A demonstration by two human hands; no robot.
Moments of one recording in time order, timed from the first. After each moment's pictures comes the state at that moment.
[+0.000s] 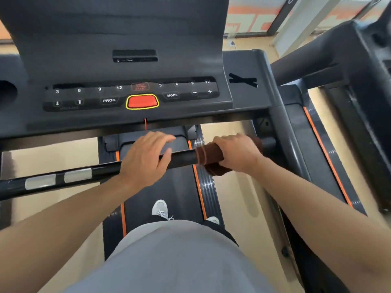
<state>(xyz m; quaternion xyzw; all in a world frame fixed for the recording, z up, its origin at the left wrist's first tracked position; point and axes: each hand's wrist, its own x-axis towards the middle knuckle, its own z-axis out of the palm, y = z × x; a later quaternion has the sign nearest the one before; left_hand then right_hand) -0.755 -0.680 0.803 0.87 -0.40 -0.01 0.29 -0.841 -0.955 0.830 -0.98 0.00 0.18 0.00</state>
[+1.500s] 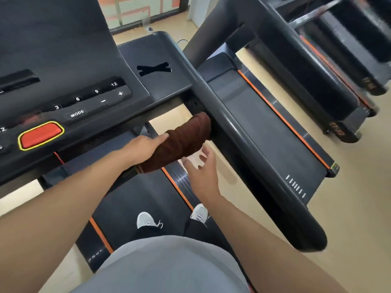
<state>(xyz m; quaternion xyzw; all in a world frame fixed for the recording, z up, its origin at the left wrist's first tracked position) -0.751 -0.842 0.832 0.83 -0.25 -0.46 0.17 -0.946 -0.894 0.800 -0.66 0.53 -0.16 0.51</state>
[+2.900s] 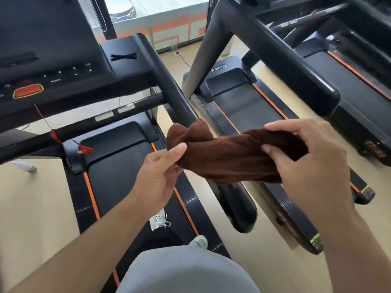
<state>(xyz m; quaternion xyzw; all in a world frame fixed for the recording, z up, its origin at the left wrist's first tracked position) -1.107 -0.845 0.924 0.48 -0.13 -0.45 0.75 -1.287 -1.011 1.010 -0.87 0.32 -0.28 0.25</state>
